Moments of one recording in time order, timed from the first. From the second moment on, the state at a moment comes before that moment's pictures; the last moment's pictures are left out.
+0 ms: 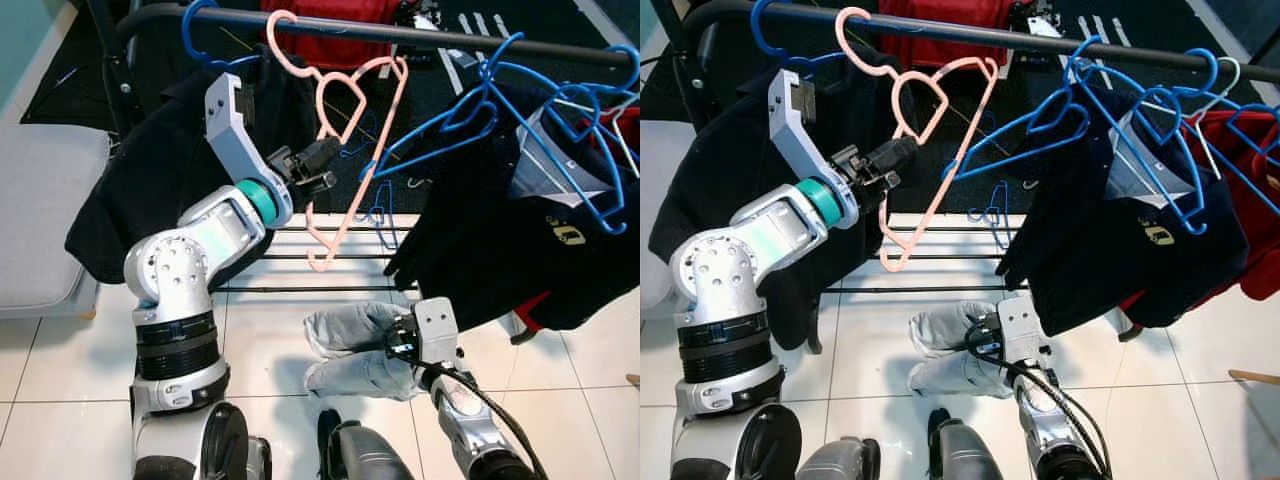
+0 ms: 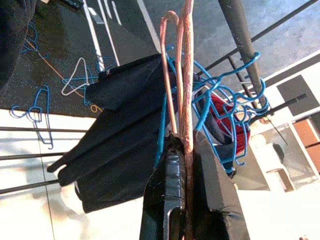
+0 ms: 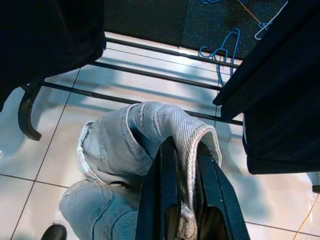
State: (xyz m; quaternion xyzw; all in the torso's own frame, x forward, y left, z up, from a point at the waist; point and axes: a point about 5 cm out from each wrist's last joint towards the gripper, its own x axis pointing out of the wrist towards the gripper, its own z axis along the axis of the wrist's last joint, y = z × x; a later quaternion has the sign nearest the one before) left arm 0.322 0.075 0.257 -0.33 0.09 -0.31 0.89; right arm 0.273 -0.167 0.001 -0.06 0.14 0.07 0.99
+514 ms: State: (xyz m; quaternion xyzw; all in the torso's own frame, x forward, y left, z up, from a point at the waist) left arm 0.317 0.054 0.262 -0.25 0.07 -0.28 0.92; right arm 0.271 -0.166 -0.001 -0.05 0.14 0.07 0.99
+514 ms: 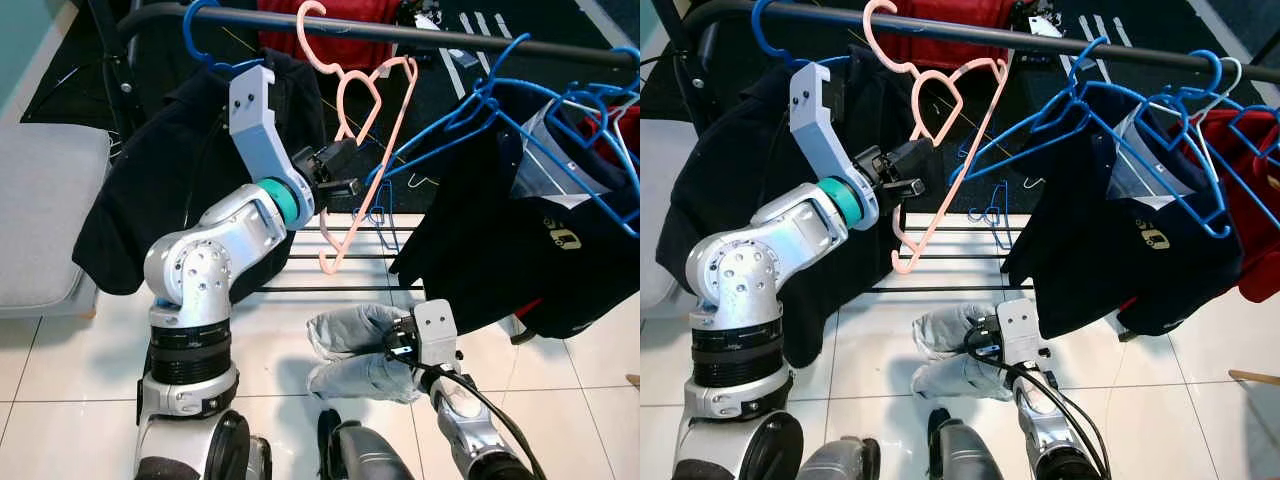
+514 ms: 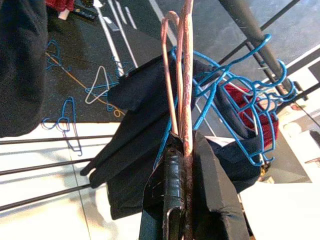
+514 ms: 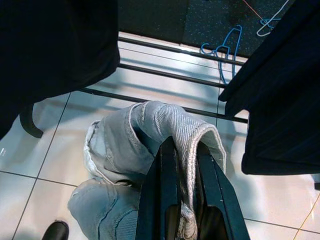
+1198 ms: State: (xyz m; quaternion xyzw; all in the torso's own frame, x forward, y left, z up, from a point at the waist) left arm 0.305 0.032 0.278 -0.07 -0.04 -0.26 0.96; right arm 0.271 -0.164 -0.002 -0.05 0.14 0.07 0.99
